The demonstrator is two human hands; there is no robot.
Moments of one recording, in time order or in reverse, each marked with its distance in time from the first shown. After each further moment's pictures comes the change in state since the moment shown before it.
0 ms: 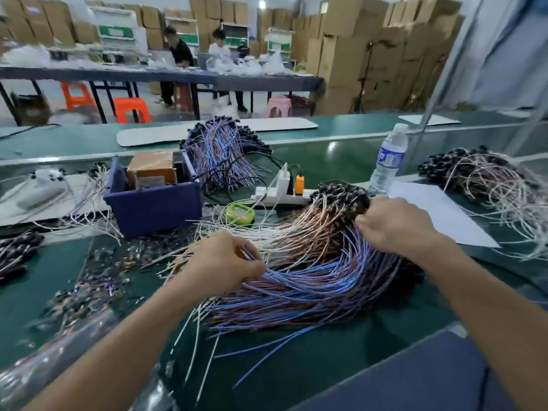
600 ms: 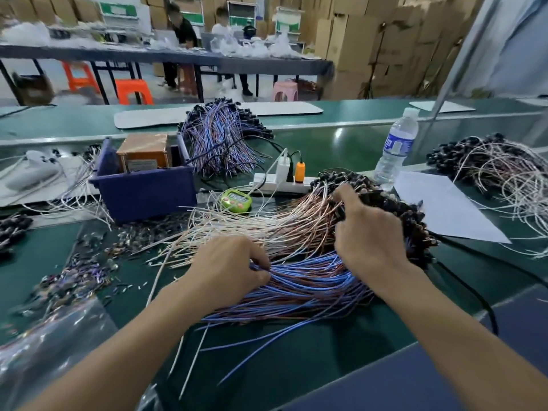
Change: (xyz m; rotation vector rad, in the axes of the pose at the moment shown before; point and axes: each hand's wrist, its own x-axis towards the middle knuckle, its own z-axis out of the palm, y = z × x) left_hand 0.000 0.003 0.028 0.553 0.080 0.226; right_hand -0.022 -0.022 0.050 0.137 0.399 -0.289
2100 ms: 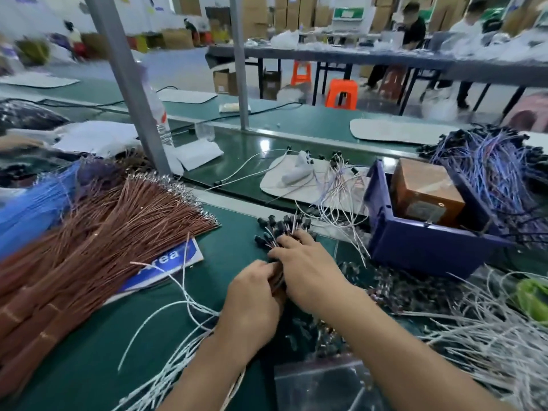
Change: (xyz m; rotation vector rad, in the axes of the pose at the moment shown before) left_hand -0.143 -0.271 -0.061 -0.184 0.515 -0.760; right_hand 0.028 -0.451 0.137 0.204 -0.639 -1.055
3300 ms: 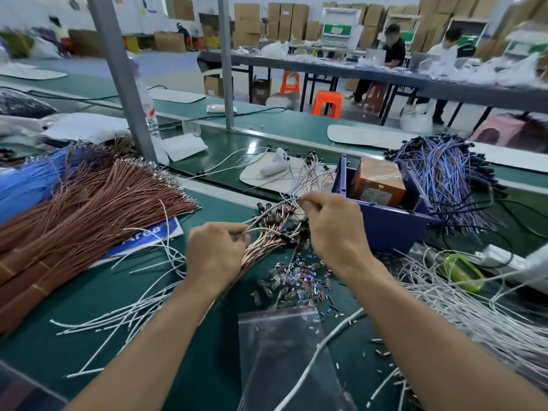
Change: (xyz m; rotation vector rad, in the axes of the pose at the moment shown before) left_hand -0.002 0.022 -0.025 -0.015 0.216 -0.145; right_hand -0.086 0.032 -0.058 0.646 0.645 0.344
